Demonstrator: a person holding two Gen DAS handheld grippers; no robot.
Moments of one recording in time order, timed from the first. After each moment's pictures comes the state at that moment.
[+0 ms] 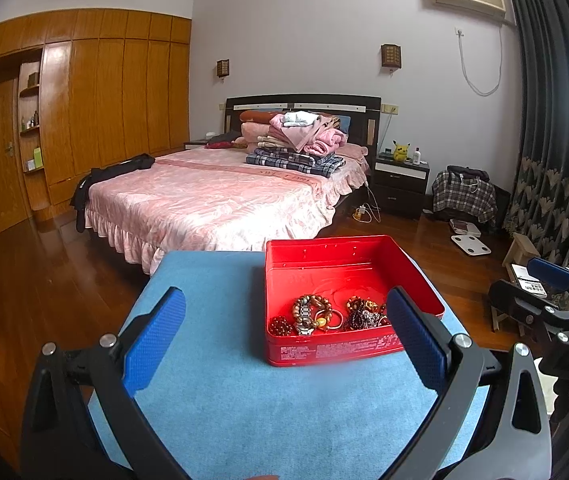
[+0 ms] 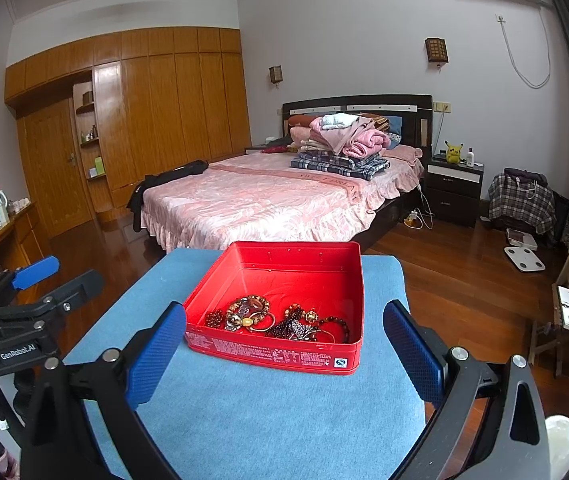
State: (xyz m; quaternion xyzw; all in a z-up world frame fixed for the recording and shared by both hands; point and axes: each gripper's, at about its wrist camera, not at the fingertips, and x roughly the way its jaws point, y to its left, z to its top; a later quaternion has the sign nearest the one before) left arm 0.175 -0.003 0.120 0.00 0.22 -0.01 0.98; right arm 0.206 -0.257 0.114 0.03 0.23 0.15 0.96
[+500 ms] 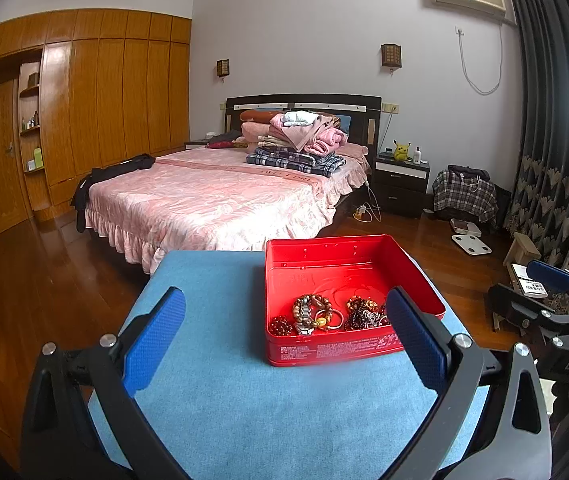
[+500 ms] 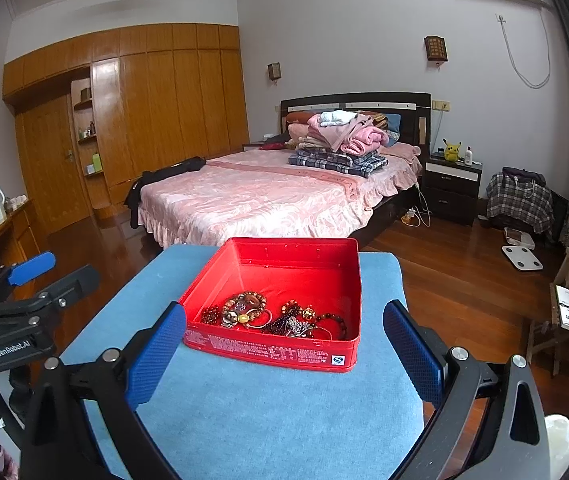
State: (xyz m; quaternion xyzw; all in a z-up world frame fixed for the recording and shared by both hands) left arm 0.177 -0.004 0.118 0.00 0.22 -0.01 0.98; right arm 0.208 -0.259 0.105 0.03 0.23 0.14 0.96
